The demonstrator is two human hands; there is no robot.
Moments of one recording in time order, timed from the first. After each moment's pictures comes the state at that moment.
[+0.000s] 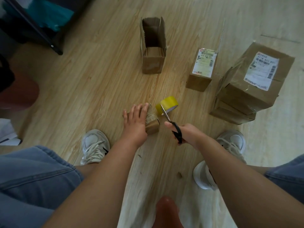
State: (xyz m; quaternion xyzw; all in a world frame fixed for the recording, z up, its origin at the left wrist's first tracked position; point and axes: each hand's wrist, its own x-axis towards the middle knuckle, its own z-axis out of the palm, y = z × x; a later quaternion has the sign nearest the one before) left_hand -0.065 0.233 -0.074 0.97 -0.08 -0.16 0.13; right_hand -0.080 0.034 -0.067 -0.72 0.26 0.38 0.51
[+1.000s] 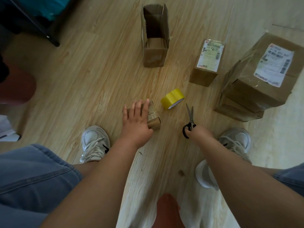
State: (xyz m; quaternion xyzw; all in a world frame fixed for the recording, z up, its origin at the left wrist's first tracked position) left_hand -0.066 0.231 -0.076 0.98 -0.10 -0.16 0.06; right_hand -0.076 0.010 -0.121 -0.85 0.26 0.45 0.11
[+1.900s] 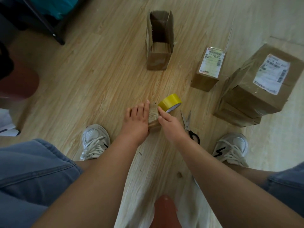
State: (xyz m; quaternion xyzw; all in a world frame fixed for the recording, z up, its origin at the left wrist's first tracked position) left_hand -0.061 0.235 -0.074 0.98 -0.13 -0.16 -0.05; right_hand -0.073 0.096 -0.065 -0.72 0.17 0.25 0.62
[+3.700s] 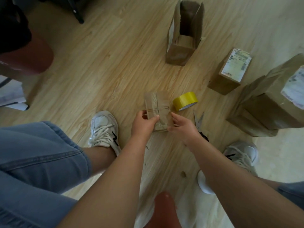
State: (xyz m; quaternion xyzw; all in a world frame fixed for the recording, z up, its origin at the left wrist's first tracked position) left_hand -0.081 0.248 -0.093 0.74 0.35 -0.19 0.55; right_hand -0.079 0.093 -0.094 -0.71 0.16 0.31 0.61
